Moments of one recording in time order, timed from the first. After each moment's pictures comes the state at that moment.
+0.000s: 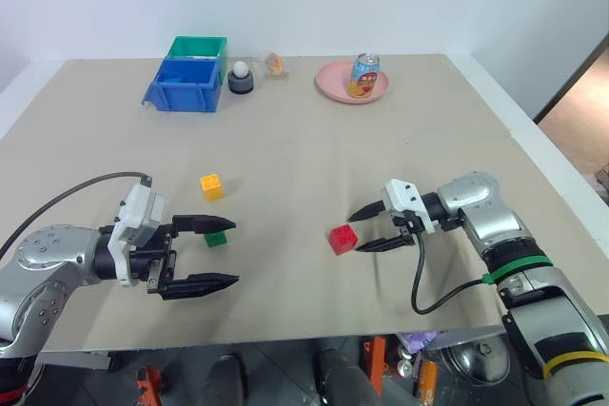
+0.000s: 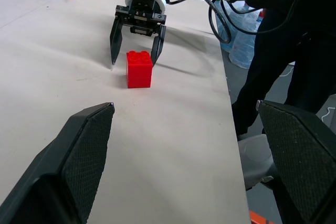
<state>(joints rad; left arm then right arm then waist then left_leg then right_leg) -0.09 0.84 0.19 -0.40 -0.79 0.49 -1.24 -0.76 -0.73 0.38 0.59 0.22 -0.16 1.55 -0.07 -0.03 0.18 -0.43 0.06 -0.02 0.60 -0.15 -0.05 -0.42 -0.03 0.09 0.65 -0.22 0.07</state>
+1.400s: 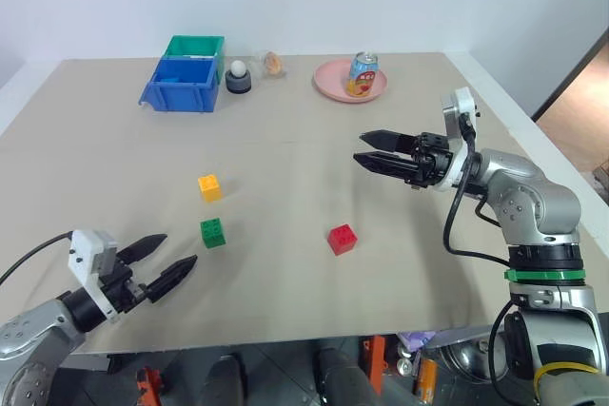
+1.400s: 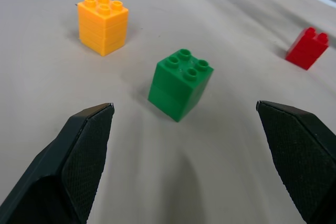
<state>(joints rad) 0.26 0.57 0.36 -0.39 -0.67 0.42 -0.80 -0.70 -0.61 -0.11 0.03 0.65 0.65 1.16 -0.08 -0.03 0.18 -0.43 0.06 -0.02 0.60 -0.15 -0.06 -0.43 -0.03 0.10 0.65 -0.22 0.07</state>
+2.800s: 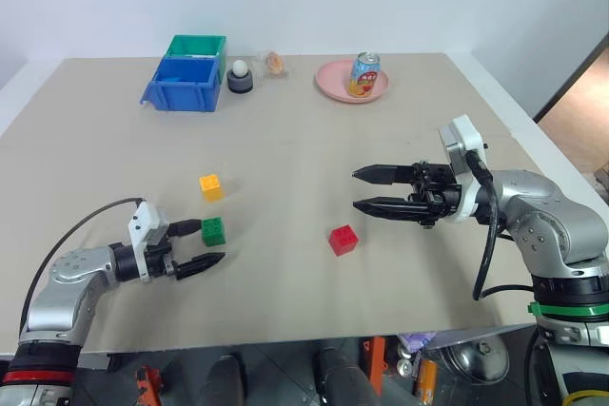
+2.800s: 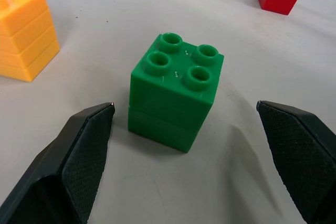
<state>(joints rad) -0.16 0.64 0.11 0.13 -0.44 0.18 -1.16 -0.55 -0.72 -0.07 -0.15 0.70 0.66 1.24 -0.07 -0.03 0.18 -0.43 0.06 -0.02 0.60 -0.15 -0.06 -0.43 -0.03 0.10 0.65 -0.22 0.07</state>
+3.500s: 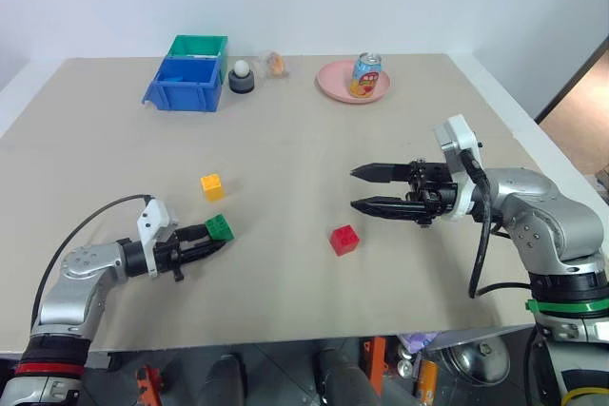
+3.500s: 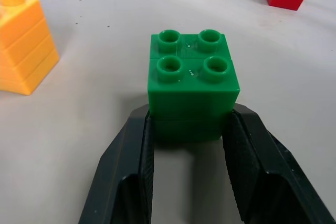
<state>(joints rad) -0.19 0.62 0.09 0.14 -0.41 0.15 -1.16 -0.57 -0.71 -0.04 -0.13 0.68 0.64 1.24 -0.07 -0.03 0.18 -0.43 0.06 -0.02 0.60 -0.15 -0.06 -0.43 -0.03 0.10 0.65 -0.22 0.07</state>
